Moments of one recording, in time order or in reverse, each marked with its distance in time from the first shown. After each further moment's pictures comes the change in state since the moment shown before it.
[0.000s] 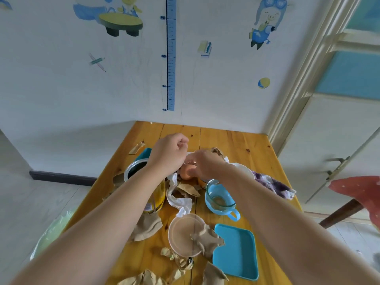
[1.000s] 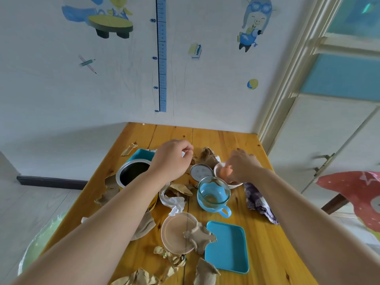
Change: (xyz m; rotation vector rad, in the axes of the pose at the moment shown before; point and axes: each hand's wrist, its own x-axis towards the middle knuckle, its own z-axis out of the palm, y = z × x) left_hand -0.007 0.009 0.015 0.095 -0.071 0.153; right_hand -0.055 0.081 -0.016 -0.285 0.003 0.250
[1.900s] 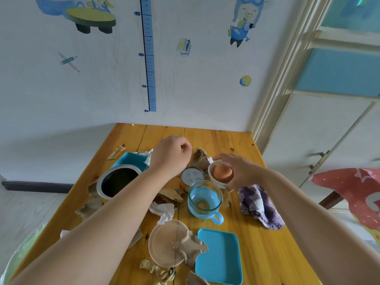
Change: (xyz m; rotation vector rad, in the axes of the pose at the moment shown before) left_hand 0.028 0.011 0.020 -0.021 0.064 -0.020; right_hand 0.002 0.036 0.010 0.412 -0.097 -0.184
